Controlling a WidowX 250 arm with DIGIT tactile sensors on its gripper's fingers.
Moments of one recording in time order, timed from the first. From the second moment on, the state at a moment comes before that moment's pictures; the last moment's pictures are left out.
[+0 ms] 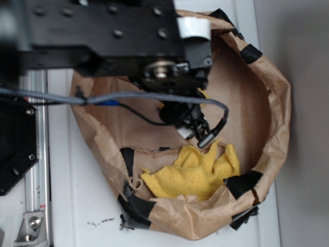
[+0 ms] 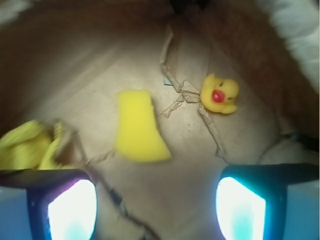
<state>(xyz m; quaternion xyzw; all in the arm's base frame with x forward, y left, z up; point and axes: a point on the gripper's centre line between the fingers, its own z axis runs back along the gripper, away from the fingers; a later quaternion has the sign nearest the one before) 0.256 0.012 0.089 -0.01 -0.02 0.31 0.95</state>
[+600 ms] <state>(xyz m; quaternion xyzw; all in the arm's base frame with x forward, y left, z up) 0.324 0.007 0.014 0.00 -0.01 0.27 0.96</state>
